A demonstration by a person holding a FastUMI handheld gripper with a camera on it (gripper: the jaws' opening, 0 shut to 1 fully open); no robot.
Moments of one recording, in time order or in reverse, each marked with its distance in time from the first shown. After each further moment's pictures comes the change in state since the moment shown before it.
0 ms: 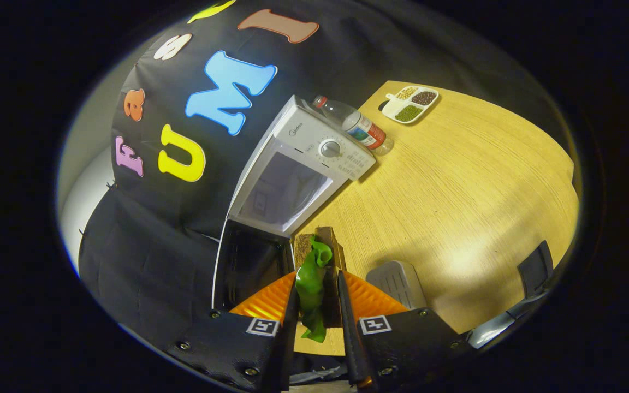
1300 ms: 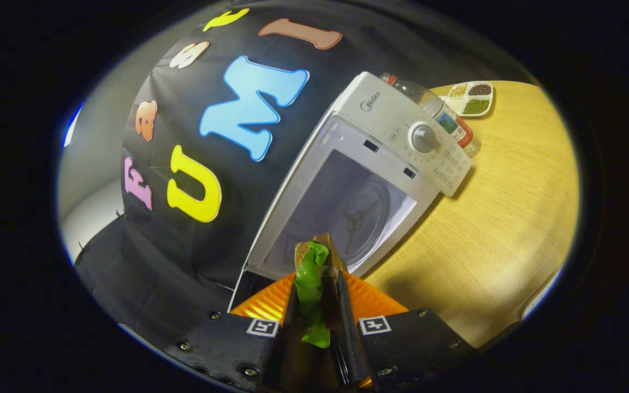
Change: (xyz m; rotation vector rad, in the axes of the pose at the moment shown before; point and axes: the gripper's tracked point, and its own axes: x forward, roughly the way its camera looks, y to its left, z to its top) arm 0.206 0.109 0.023 0.059 -0.321 0.145
